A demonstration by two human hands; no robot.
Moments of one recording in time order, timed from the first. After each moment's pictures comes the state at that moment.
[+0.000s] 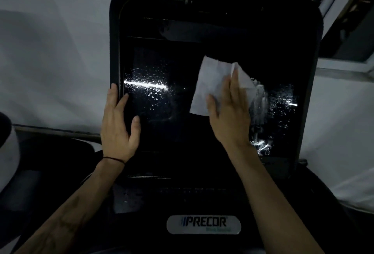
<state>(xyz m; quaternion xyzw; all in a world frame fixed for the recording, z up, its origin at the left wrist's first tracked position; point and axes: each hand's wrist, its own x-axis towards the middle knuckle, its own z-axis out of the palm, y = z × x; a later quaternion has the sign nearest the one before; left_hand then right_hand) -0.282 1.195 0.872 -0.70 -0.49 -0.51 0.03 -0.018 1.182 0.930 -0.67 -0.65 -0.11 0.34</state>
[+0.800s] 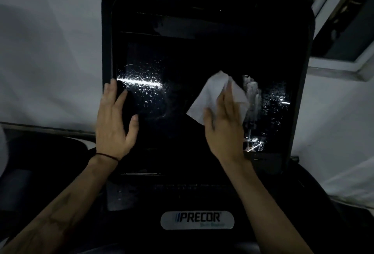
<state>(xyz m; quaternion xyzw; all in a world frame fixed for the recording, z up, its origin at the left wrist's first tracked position) -0.280 1.197 0.875 -0.73 -0.48 -0.48 0.07 -0.017 1.155 0.905 -0.66 -0.66 -0.07 0.35</state>
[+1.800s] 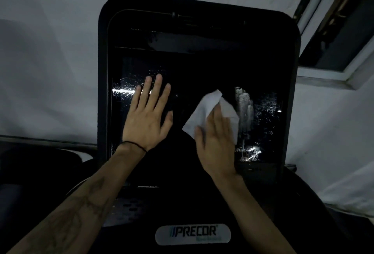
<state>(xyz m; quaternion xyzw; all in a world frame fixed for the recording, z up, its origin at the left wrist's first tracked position) -0.210 1.228 0.911 -0.80 -0.49 -0.29 0.19 -0.019 1.150 0.892 -0.66 -0.66 -0.10 0.34</state>
